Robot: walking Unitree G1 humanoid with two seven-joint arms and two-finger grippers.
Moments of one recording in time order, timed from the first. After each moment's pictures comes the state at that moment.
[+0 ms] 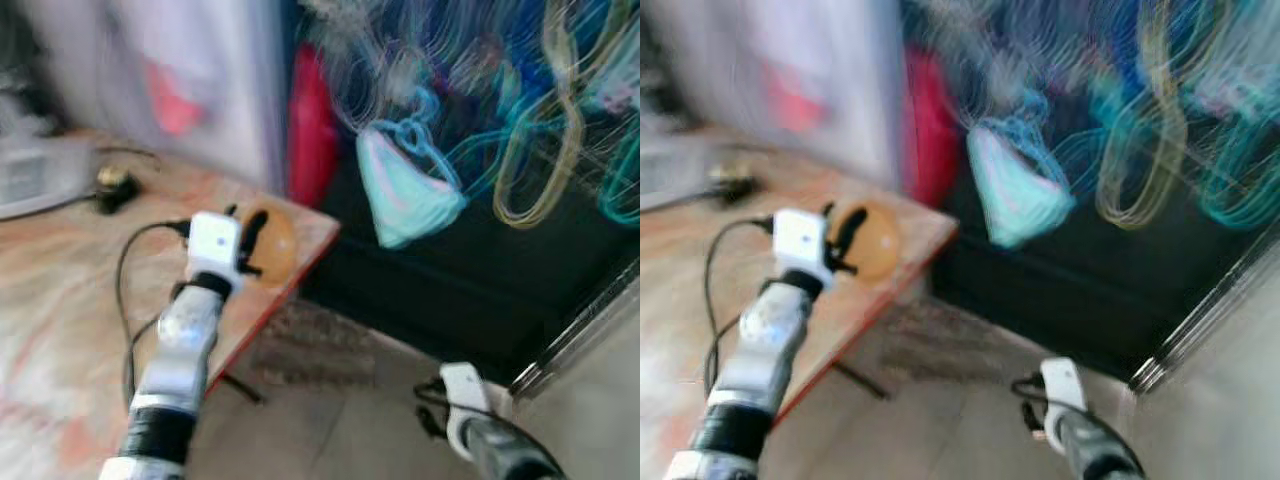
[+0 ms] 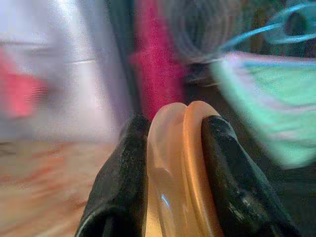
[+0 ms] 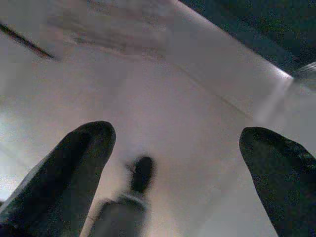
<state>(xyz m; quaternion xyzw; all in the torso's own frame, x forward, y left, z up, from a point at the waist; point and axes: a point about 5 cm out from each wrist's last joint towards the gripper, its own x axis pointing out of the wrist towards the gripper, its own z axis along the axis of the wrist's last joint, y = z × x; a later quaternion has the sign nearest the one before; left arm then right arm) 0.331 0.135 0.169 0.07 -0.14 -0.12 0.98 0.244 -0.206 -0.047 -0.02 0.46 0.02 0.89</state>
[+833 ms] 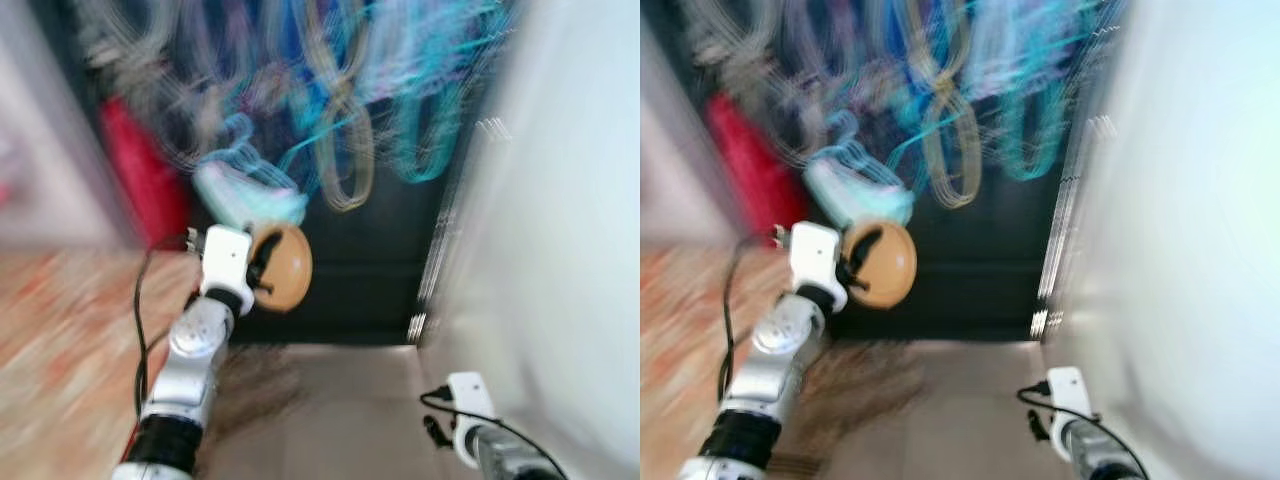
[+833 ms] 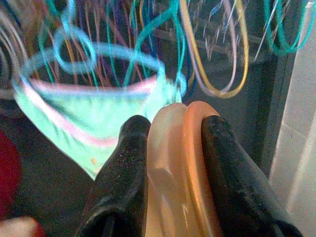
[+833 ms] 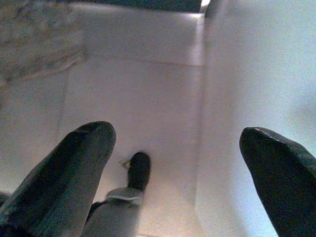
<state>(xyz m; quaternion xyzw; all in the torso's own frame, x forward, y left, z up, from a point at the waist) 0.333 0.156 0.138 0.05 -0.06 -0.10 0.99 0.244 -0.203 -0.048 -0.02 0.46 0.02 0.89</state>
